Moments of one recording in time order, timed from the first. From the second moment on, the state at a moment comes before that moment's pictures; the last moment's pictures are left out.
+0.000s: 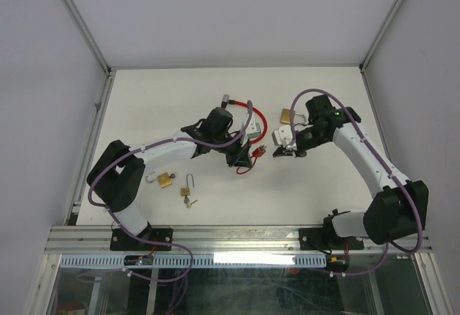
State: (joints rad) left arm -0.76 1.69 1.08 -0.15 0.74 0.20; right arm 0.26 1.35 1.16 -1.15 -0.94 -1.60
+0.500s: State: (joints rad) left arm -0.77 1.68 1.06 -0.16 0.77 0.20; right arm 0.18 1.31 1.14 -1.13 -1.09 -1.52
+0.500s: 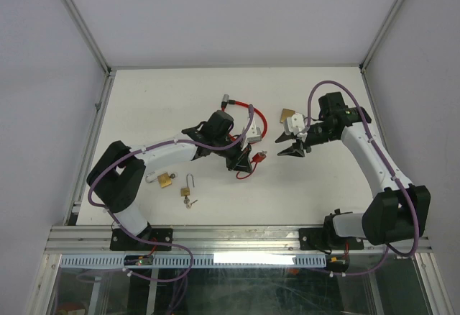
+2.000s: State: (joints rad) left arm -0.80 1.68 1.14 -0.15 0.79 0.24; right arm 0.22 1.45 1.31 -1.32 -1.07 -1.61
